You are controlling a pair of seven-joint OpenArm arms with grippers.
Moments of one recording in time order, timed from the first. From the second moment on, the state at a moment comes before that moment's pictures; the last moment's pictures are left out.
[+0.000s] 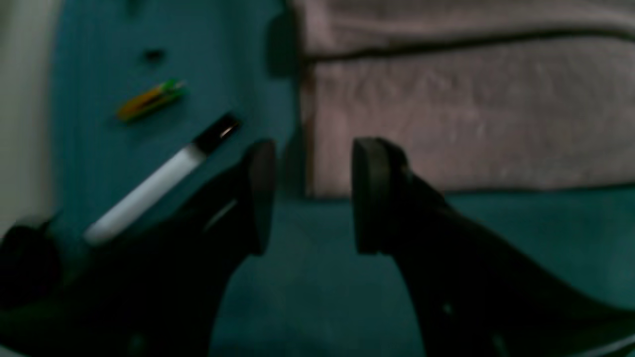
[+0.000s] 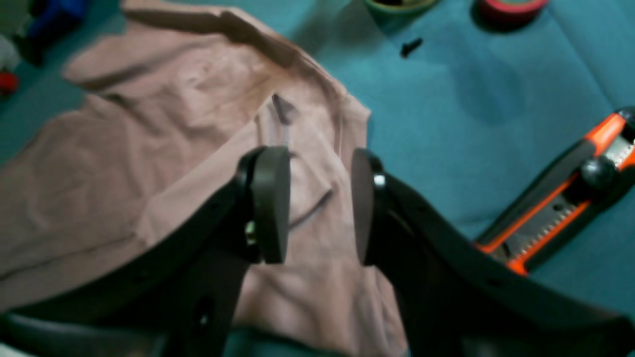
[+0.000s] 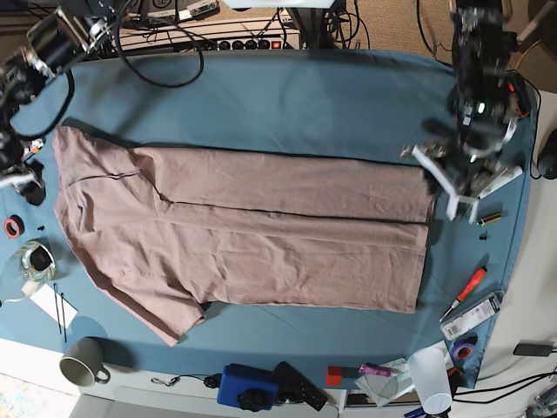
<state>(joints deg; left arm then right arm) 15.6 -14.2 -7.6 118.9 -8.9 -6.0 55.8 5.0 23.4 57.8 83.8 42.9 32.1 -69.4</state>
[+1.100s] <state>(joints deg) 37.5 -12.9 -21.0 132.5 -8.7 -6.2 52.7 -2.9 22.9 57.5 68.1 45.0 37.6 -62.4</state>
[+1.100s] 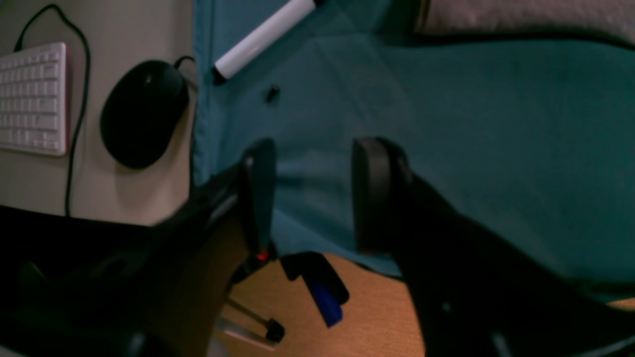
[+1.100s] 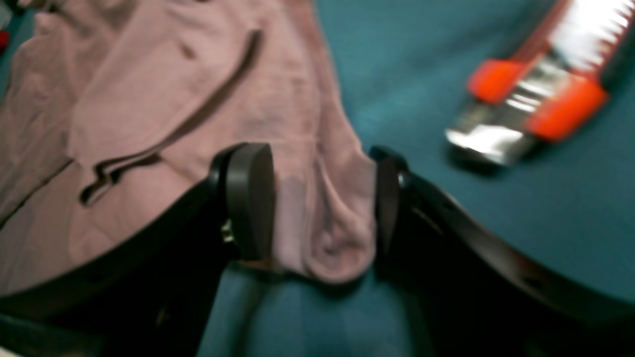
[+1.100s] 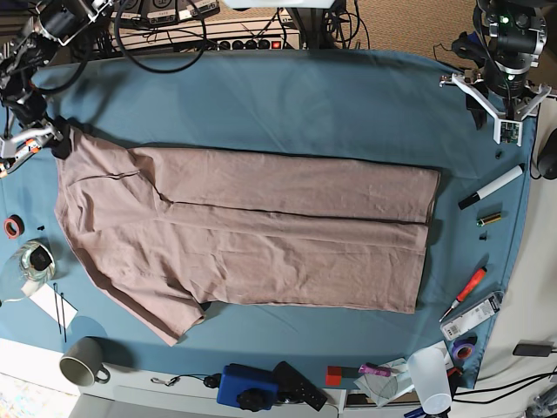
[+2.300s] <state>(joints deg) 9.4 -10.0 -21.0 94.9 -30.5 -16.7 47.6 -2.1 22.6 53.7 68.1 46.7 37.9 -63.8</state>
